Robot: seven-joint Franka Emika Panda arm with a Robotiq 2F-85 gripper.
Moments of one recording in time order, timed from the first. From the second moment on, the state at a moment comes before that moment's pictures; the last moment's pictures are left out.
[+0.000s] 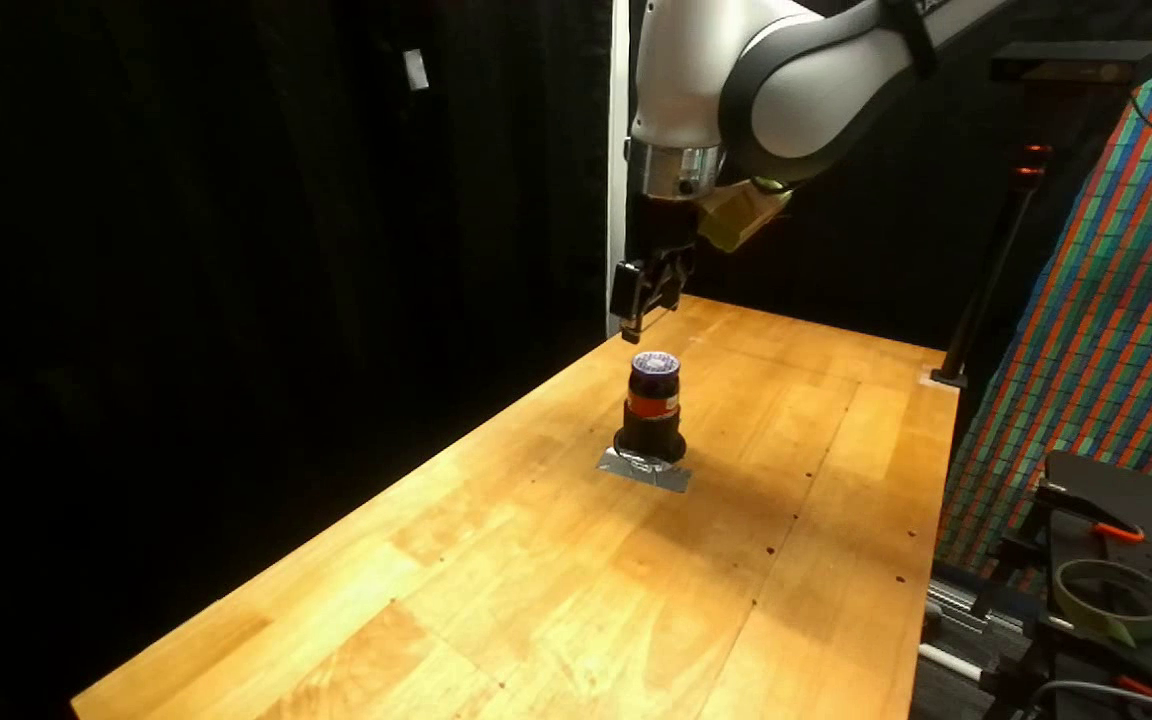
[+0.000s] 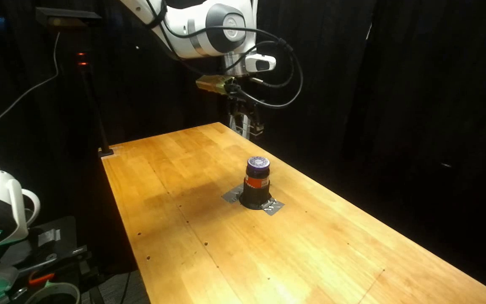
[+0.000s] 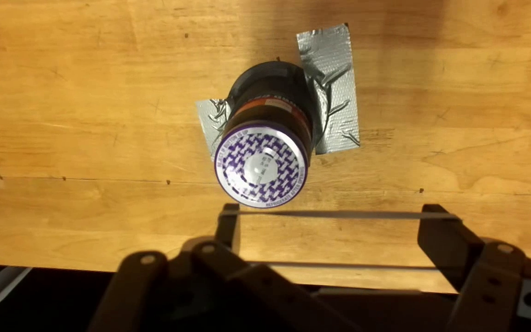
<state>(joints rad) 0.17 0.38 0.11 -1.78 -0.26 2.27 0.37</state>
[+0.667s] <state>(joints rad) 0.19 0.51 0.01 -1.71 -0.25 2.36 0.44</state>
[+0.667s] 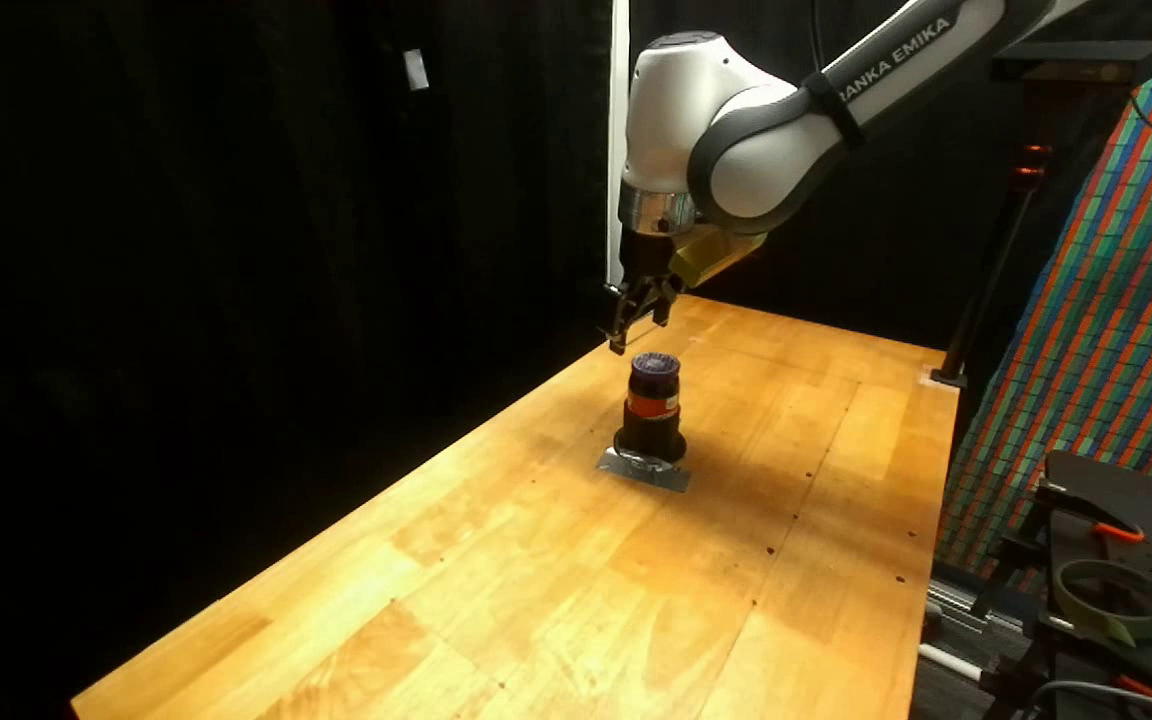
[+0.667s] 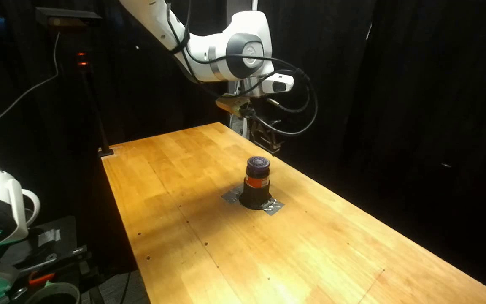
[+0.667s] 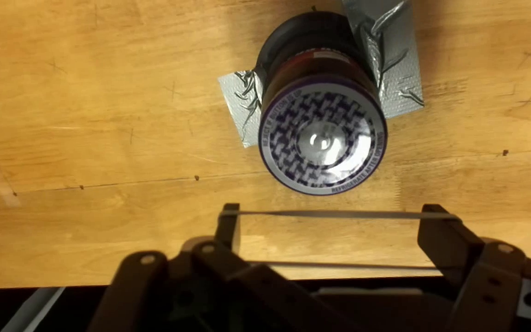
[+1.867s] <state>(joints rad) 0.18 0.60 -0.01 -1.70 -0.08 2.38 0.45</state>
